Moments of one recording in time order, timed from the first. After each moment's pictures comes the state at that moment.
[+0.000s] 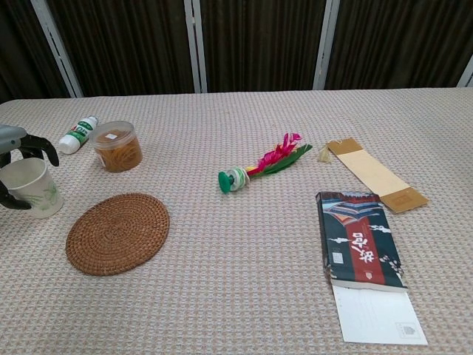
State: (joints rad) left arm -0.52 -1.41 -0.13 -1.34 1.16 0.94 0.31; right arm 0.11 -1.14 0.11 -1.65 -1.47 1.49 -0.21
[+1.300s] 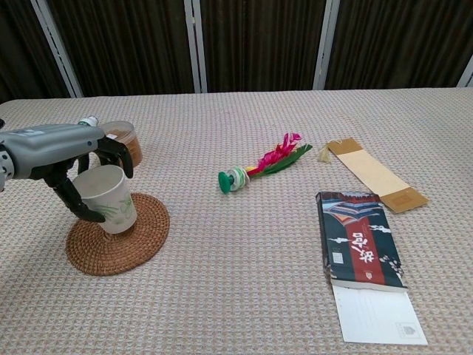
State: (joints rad) left arm -0.64 -1.42 -0.12 -1.69 1.06 0.96 0.51; right arm 0.11 -1.13 0.12 -1.63 -1.43 1.48 -0.16
